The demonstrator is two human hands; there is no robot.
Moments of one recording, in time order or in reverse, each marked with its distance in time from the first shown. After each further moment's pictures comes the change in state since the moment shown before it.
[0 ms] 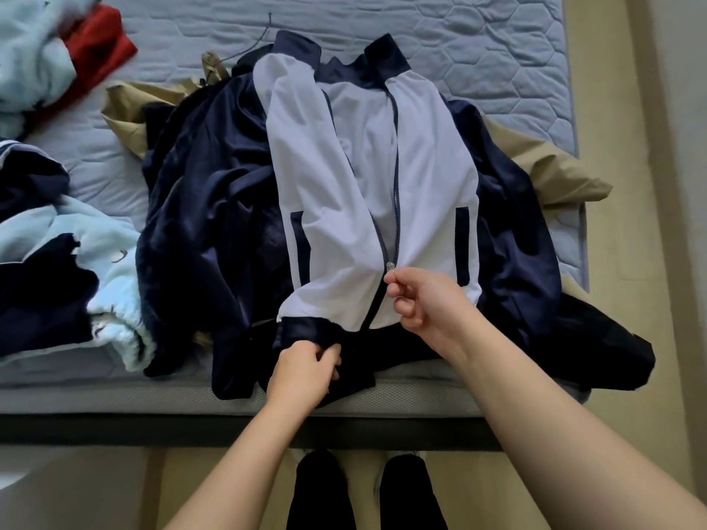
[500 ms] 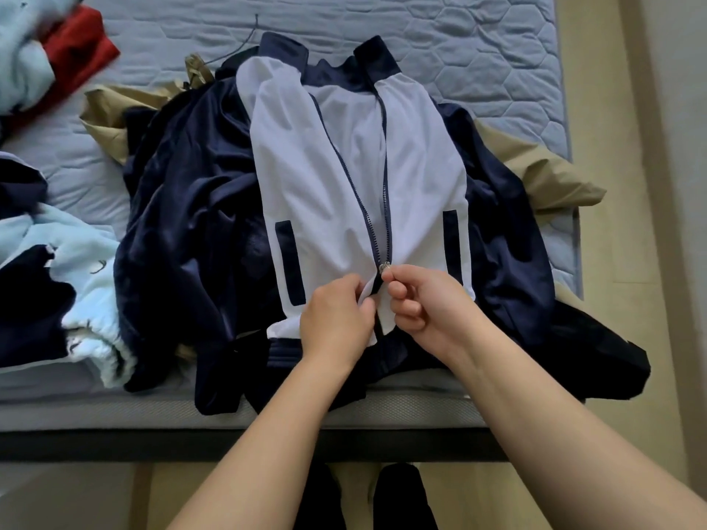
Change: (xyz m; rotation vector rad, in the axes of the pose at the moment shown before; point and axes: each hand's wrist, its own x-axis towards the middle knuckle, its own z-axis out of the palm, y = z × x) left_hand 0.023 0.087 0.011 0.169 0.341 0.347; right_hand 0.005 -0.014 -0.011 0.132 -0.117 -0.030
